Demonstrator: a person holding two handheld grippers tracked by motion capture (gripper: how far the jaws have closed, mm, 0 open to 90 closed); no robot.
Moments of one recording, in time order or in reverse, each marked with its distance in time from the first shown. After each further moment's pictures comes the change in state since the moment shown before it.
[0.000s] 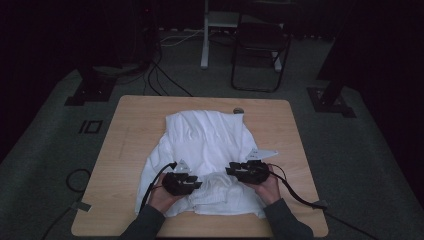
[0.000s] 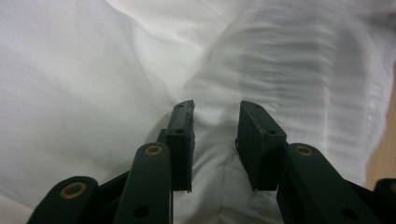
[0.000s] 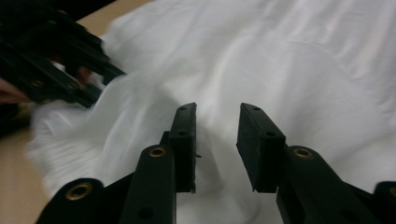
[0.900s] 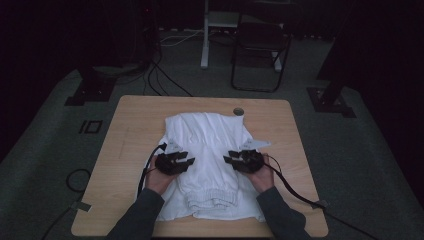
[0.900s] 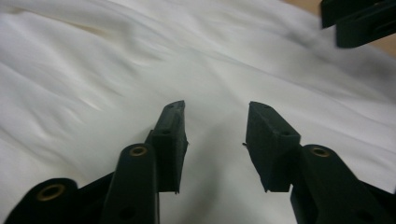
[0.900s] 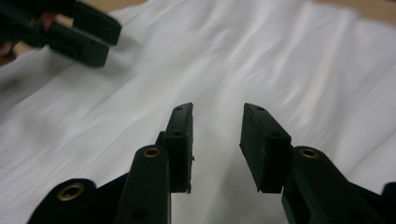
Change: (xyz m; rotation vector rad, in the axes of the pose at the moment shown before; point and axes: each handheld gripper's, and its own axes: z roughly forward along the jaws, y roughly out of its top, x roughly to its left) left arm 0.057 0.038 -0.009 -0.130 0.222 -0.097; right arm -0.021 0.031 0.026 0.011 -0.154 -0.033
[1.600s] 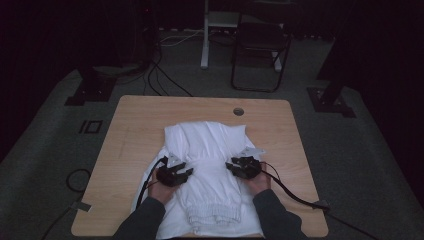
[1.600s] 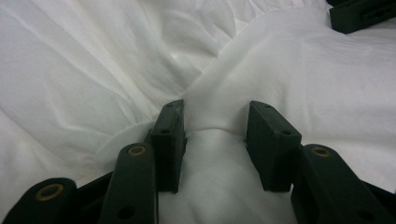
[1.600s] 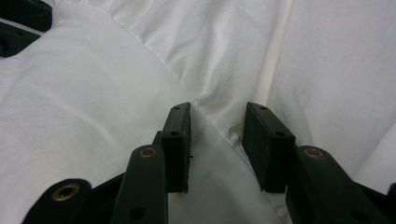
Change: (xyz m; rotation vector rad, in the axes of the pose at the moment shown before) left arm -0.028 -0.063 0.002 0.020 0.023 0.000; right arm -0.001 -0.054 0.021 0.083 -0.082 0.042
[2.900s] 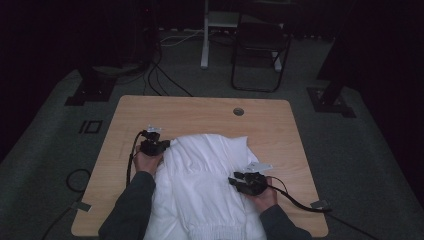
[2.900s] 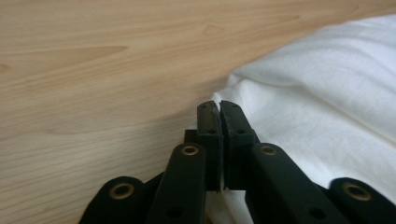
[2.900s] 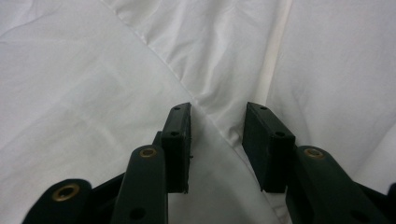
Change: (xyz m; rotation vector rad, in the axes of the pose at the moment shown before) left arm 0.119 0.048 0.011 0.042 0.130 -0.267; right arm 0.022 -0.028 -0.029 -0.001 0.060 0.008
